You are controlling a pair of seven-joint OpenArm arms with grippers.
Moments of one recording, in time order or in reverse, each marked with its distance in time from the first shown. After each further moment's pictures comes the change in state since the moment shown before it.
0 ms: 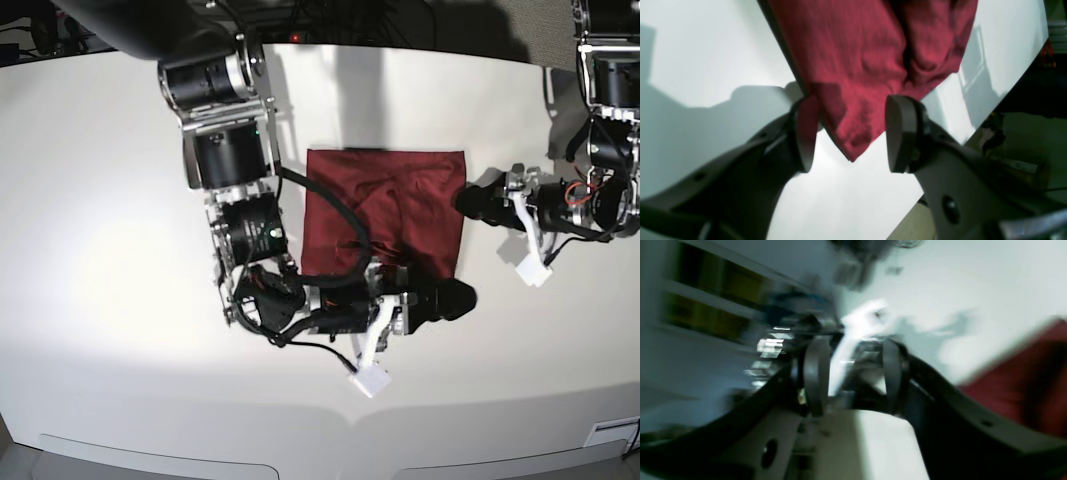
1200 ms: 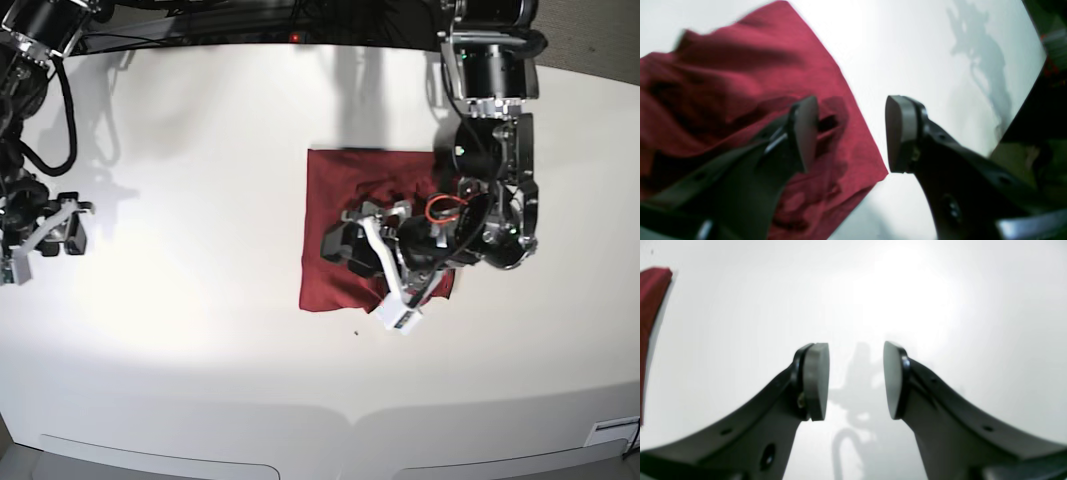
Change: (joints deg) left arm -1.1 28.5 2.9 15.7 30.0 2.2 -7.6; right arm -29.8 30.5 40.9 35.3 -32.5 0.2 12.7
